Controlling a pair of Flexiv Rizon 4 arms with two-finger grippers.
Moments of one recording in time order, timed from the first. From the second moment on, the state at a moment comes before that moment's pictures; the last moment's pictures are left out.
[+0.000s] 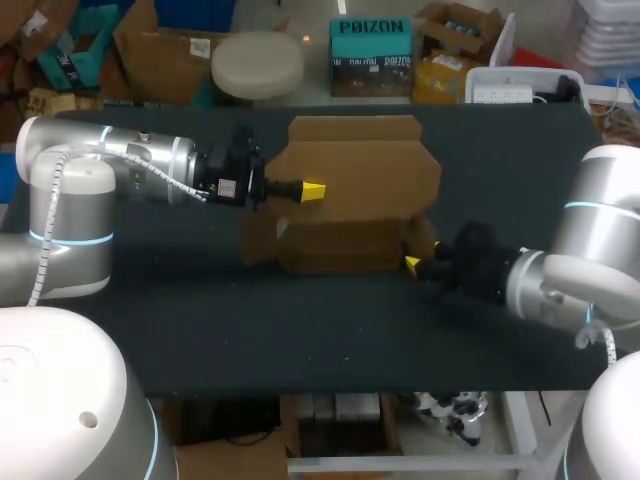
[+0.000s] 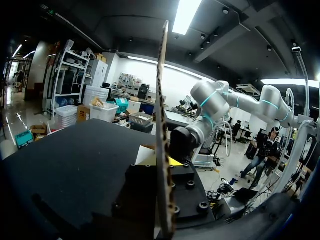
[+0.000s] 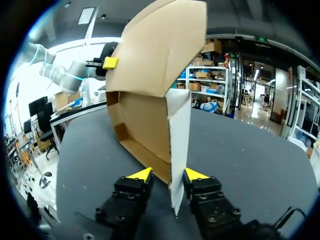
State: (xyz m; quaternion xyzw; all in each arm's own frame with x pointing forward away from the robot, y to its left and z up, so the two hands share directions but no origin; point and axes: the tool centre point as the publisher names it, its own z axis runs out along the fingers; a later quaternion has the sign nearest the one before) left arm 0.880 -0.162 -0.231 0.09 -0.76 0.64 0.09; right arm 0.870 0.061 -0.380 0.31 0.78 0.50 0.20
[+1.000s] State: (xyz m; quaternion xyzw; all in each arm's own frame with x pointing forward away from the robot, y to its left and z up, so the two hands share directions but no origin) left arm 0.880 -0.162 -0.231 0.09 -0.76 0.64 0.09; right arm 0.857 0.090 -0.380 0.32 0.78 0.51 0.20
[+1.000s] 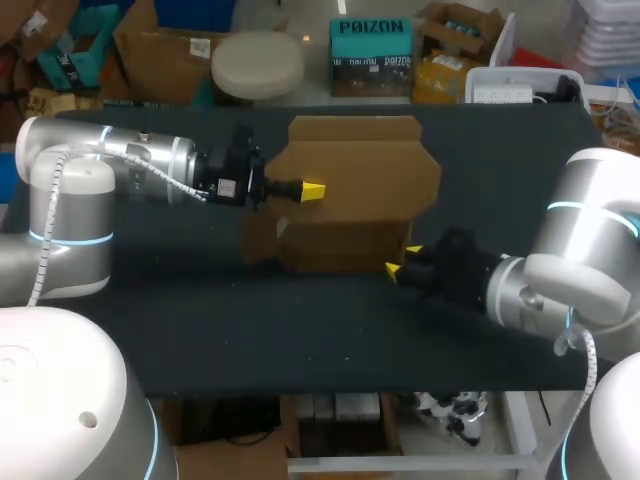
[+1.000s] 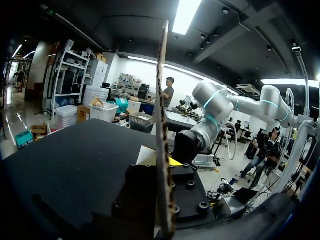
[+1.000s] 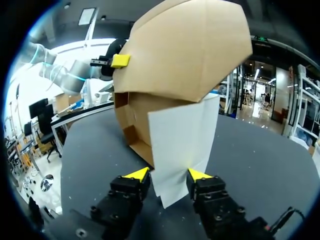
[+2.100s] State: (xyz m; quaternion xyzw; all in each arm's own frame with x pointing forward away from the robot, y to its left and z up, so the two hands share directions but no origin) left arm 0.880 -0.163 -0.231 0.09 -0.76 0.64 0.09; right arm 0.837 0.038 -0.377 0.31 0.78 0.50 0.21
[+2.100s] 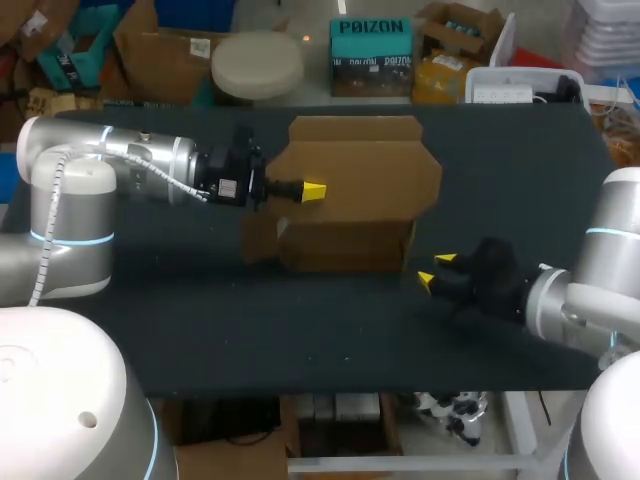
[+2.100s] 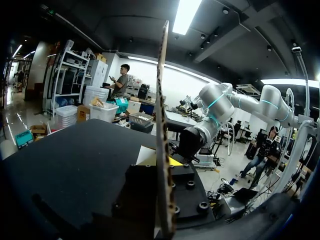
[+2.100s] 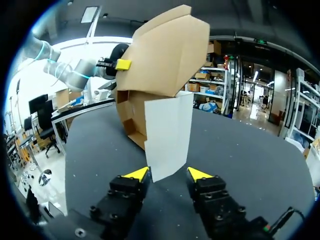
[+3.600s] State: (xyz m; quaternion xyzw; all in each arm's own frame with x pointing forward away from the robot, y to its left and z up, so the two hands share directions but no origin) left arm 0.880 -0.163 -0.231 0.09 -0.76 0.64 0.09; right arm 0.882 0.066 -0.368 0.12 0.84 0.52 0.11
